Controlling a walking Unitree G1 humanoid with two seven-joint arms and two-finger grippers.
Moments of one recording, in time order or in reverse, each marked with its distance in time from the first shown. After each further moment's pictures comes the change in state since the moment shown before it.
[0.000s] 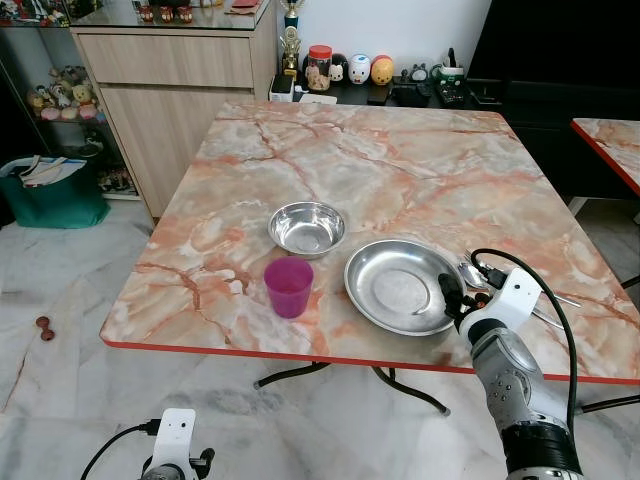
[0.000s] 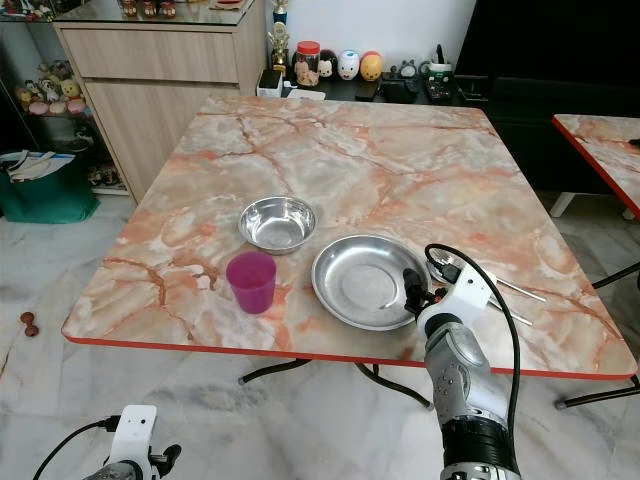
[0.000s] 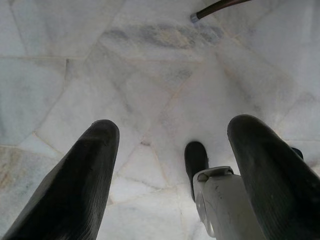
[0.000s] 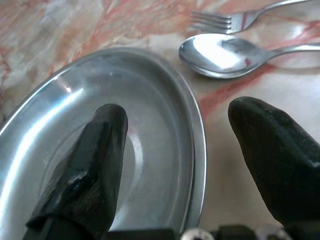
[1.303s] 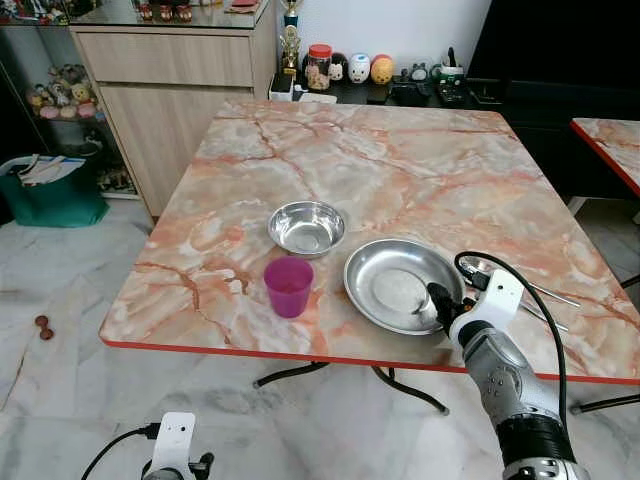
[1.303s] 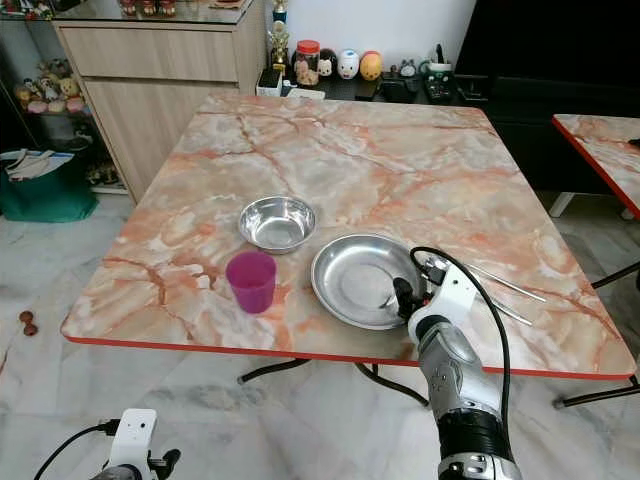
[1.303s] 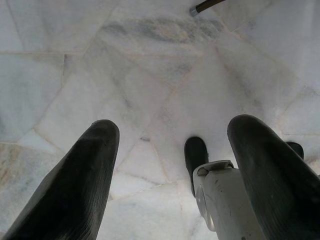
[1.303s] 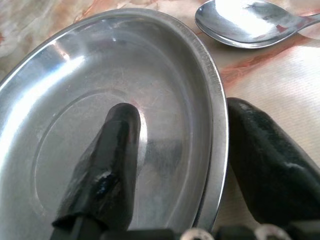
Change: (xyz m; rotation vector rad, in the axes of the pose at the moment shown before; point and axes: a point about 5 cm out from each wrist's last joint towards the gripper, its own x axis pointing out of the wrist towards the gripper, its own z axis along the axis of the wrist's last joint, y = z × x) left arm -0.001 0.000 -0.005 0.007 0.014 -0.001; right arm 0.006 0.006 -0.009 -0.039 0.074 0.025
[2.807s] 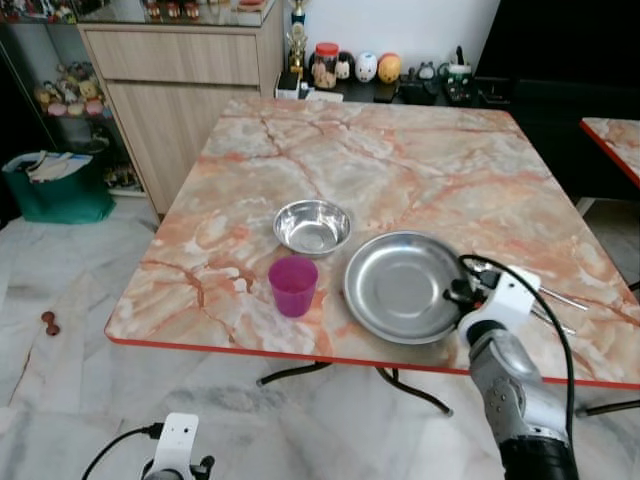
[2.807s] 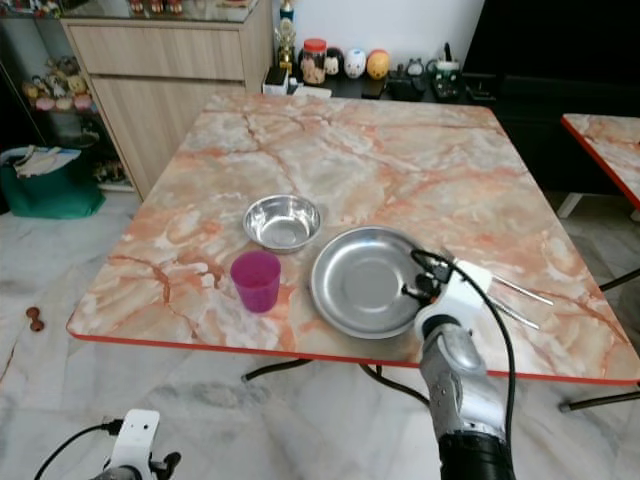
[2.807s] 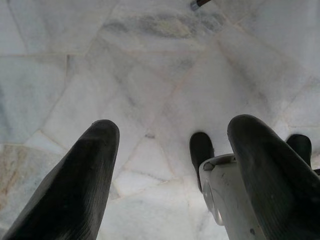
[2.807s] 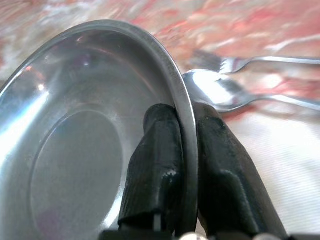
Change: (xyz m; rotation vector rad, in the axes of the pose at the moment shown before) left arm 0.000 -0.001 -0.001 0.049 0.004 -0.010; right arm -0.023 -0.003 0.019 -0.115 -0.176 -0.117
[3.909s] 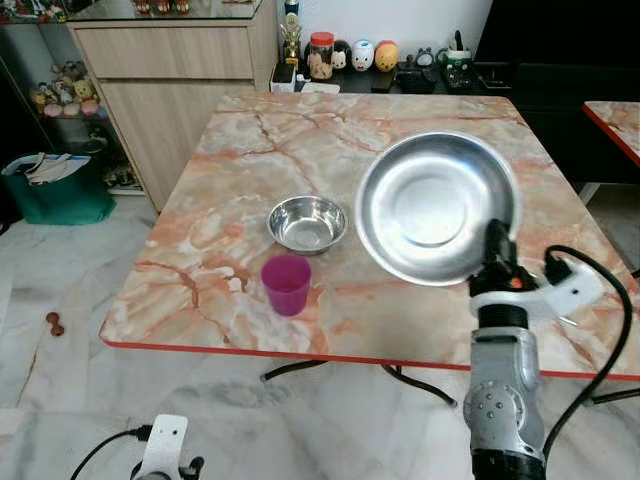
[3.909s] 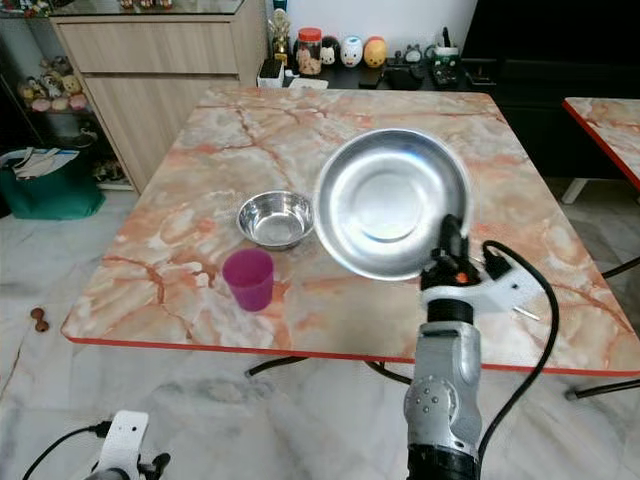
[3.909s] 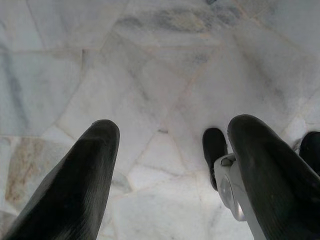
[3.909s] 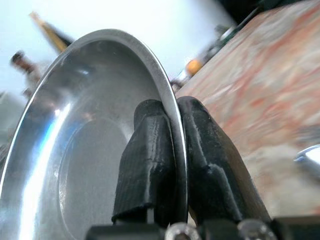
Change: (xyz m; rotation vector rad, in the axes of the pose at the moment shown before) left arm -0.003 0.015 -0.007 -0.008 -0.003 0.027; right arm -0.029 0.045 0.036 0.536 -0.439 0.384
